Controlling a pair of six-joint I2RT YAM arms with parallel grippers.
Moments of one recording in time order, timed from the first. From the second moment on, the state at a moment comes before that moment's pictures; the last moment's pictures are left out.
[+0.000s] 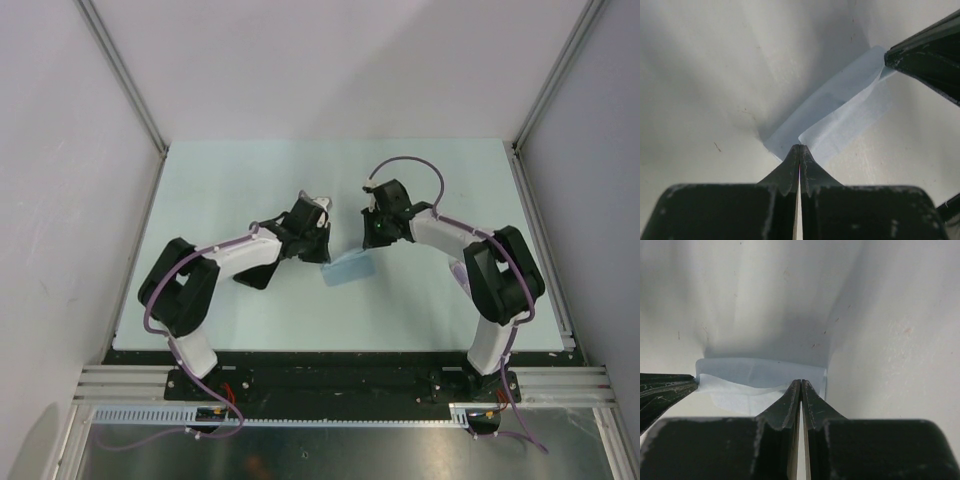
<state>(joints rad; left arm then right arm) -0.65 1.75 1.09 -0.26 0.09 -0.47 0.50 1.83 1.22 -0.34 -0.14 0.31</state>
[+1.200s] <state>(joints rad) -0.72 1.72 1.03 -0.25 0.11 -0.44 0.54 1.74 1.09 -0.36 -0.12 0.30</state>
